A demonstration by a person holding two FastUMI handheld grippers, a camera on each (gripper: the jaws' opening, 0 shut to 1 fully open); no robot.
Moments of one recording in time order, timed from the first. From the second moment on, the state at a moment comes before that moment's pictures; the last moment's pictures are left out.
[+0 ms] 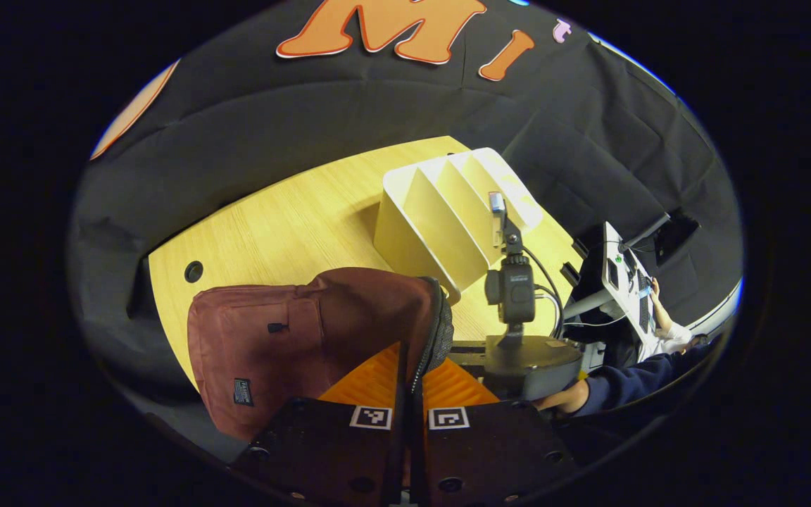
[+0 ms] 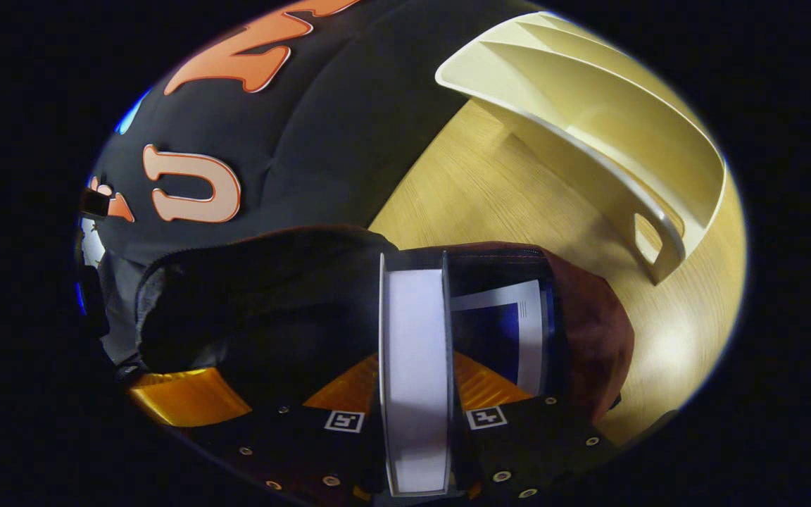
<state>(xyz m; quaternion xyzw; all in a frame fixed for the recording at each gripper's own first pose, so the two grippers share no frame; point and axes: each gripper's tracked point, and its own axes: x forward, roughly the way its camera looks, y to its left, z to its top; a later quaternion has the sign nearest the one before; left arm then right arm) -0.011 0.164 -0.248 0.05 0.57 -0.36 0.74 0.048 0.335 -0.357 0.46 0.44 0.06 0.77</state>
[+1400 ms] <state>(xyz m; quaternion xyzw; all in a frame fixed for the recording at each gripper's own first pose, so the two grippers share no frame) -0.051 0.111 -0.278 -0.02 0.56 -0.18 0.81 -0.020 0.138 -0.274 0.25 0.43 0.12 0.86</state>
